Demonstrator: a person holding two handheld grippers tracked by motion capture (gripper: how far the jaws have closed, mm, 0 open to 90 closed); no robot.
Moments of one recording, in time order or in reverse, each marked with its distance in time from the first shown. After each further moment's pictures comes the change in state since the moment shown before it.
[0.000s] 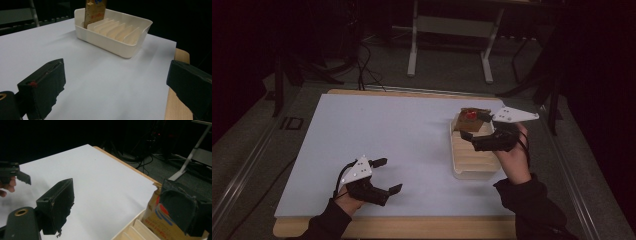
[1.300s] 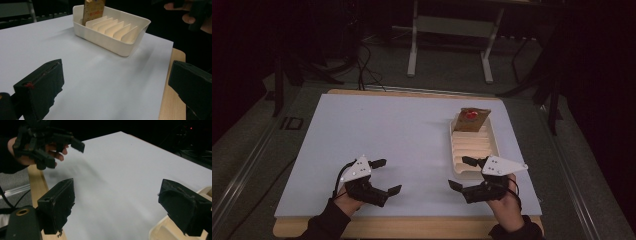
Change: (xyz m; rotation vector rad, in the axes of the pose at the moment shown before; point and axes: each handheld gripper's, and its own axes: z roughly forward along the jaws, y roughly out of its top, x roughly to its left) left arm -0.001 0.002 -0.003 0.021 -0.019 -0.034; right arm 0.082 -0.075 -0.017 0.013 0.159 -0.011
